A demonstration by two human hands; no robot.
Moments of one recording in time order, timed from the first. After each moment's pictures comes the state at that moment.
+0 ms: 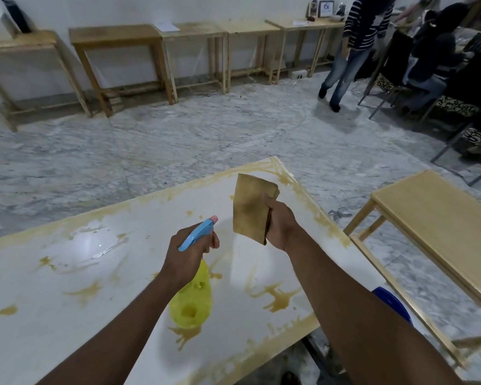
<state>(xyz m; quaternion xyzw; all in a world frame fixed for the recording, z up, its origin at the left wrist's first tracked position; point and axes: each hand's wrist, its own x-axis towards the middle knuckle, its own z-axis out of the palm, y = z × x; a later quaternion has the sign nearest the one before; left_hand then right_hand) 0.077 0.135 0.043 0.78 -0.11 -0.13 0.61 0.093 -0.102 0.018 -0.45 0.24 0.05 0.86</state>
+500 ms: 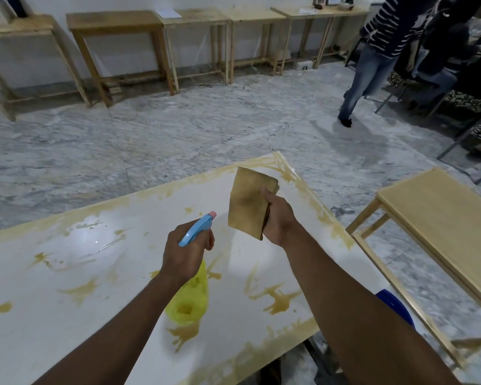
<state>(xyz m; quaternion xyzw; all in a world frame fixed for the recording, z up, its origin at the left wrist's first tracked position) 0.099 0.127 0.024 0.80 -0.07 -0.09 0.58 0.119 -0.107 0.007 -0.43 0.24 0.04 0.87</state>
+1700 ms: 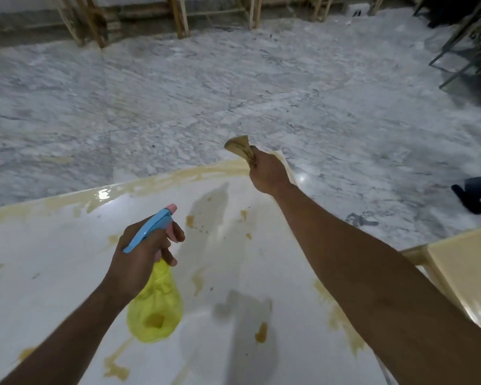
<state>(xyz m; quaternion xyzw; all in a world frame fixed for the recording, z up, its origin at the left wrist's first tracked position) 0.296 -0.055 -0.064 0.75 0.03 -0.12 0.65 0.441 -0.333 -0.135 -0.96 0.04 0.04 0.29</state>
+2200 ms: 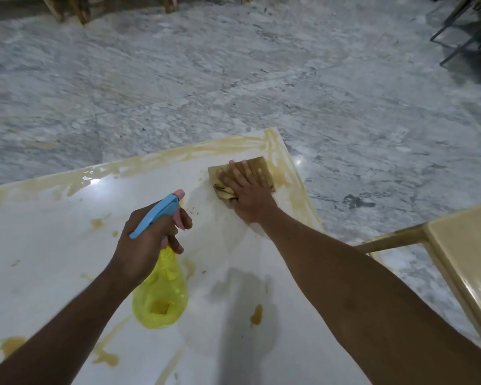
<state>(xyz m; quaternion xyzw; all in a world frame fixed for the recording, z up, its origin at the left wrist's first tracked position) 0.287 -0.084 -0.083 0.76 0.02 -0.14 0.64 0.369 -0.320 -0.254 -0.99 -0.09 0.10 0.07</state>
